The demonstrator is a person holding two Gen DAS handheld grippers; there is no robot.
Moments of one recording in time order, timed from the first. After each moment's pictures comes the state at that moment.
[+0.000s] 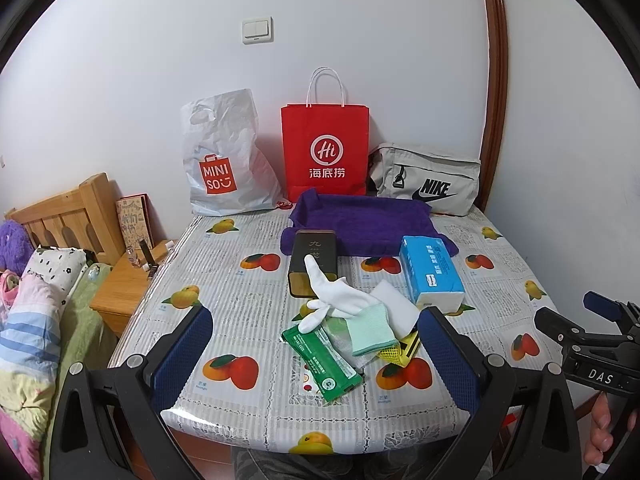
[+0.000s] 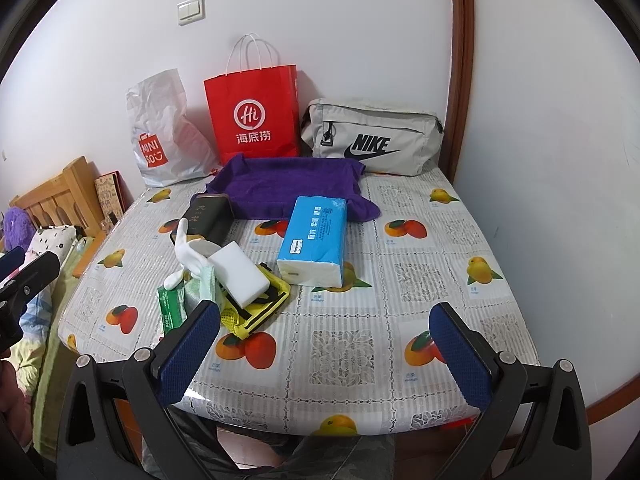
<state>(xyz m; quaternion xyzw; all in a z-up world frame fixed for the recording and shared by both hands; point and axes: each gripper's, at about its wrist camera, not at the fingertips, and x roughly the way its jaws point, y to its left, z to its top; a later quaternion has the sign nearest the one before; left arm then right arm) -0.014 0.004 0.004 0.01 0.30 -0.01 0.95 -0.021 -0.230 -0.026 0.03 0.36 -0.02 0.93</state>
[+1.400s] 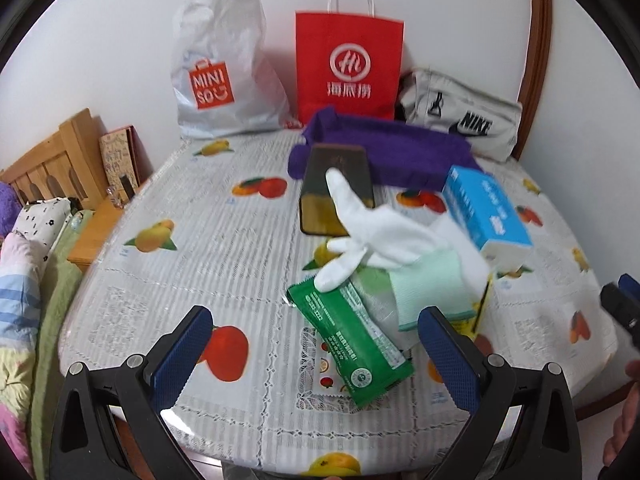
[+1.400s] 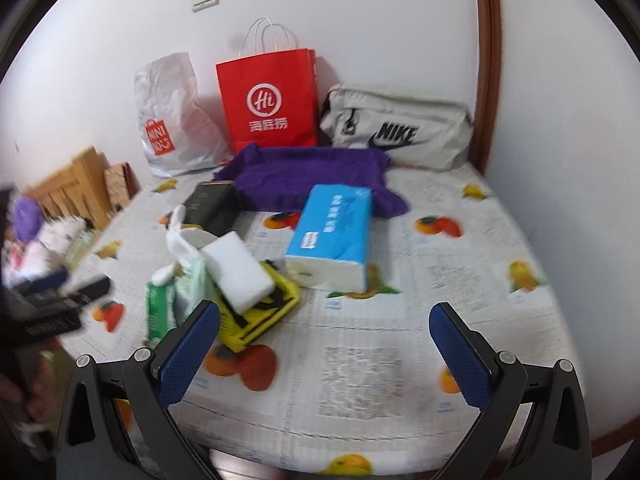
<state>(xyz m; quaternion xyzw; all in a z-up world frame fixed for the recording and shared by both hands) 0.073 0.026 -0.115 -0.01 0.41 0.00 0.91 0.029 -0.234 -0.090 0.06 0.35 0.04 0.93</state>
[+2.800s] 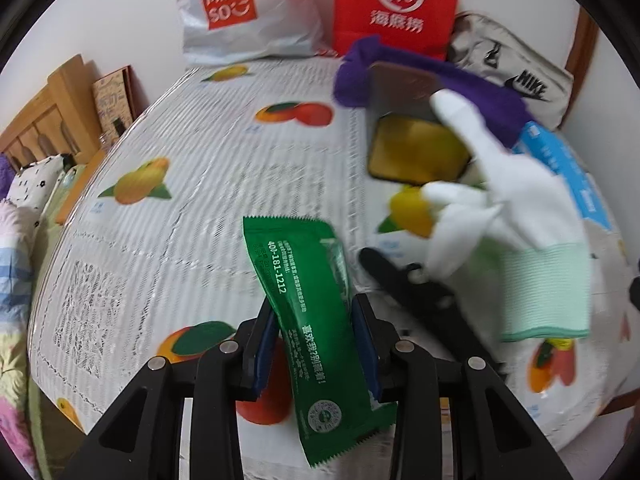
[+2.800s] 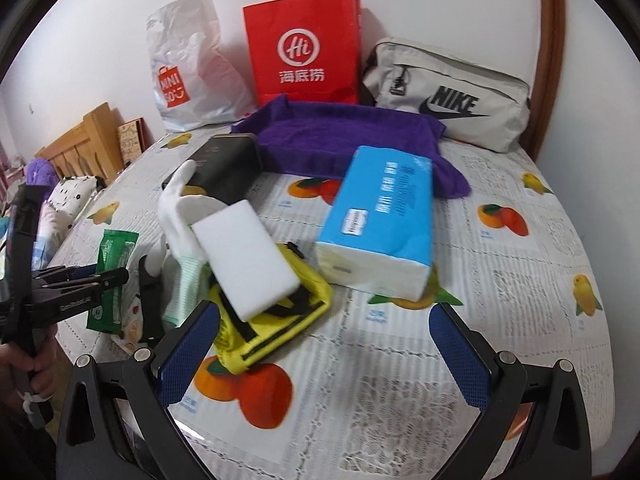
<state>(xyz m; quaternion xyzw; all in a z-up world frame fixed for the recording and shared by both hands) 0.134 0.078 -0.189 -0.02 0.49 0.02 0.87 0.094 -0.192 -0.133 -0.01 0.41 0.08 0.91</state>
